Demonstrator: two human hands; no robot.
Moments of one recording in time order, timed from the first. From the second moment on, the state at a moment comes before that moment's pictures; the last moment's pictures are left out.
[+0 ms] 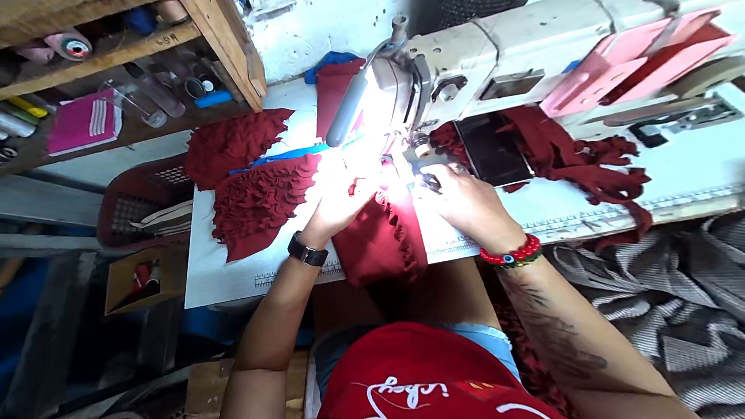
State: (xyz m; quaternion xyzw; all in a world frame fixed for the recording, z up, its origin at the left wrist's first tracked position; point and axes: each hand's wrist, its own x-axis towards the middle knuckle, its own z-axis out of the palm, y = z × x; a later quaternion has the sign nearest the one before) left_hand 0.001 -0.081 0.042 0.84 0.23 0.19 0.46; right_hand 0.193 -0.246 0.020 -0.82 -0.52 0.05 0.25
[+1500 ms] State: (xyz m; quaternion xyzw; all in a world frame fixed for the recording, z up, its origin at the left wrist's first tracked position) left_hand -0.002 -0.097 0.000 0.96 0.13 0.18 0.15; right_hand 0.183 -0.261 0.087 -0.39 -0.60 0.44 0.55
